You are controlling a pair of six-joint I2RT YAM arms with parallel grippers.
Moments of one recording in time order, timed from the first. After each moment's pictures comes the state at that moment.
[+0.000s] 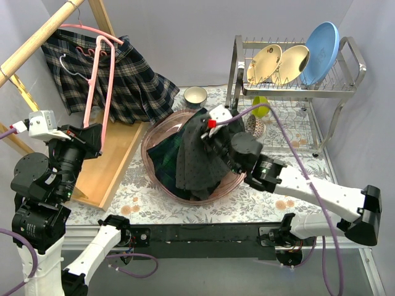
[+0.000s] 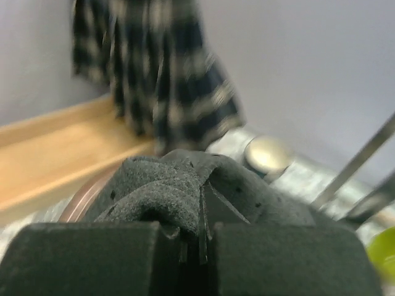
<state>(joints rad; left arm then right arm) -0.26 0.67 1.50 -0.78 -0.17 -0.38 1.16 1.20 1.17 0.16 0.50 -0.18</state>
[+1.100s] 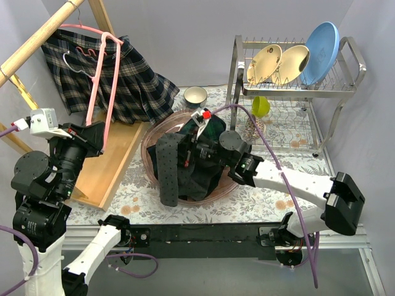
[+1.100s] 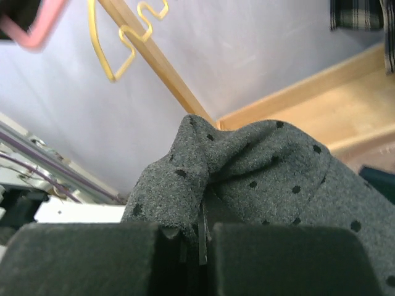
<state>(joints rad) -0.26 0.67 1.50 -0.75 -0.12 -0.39 1.07 1.36 0.98 0.51 -0.26 0.63</state>
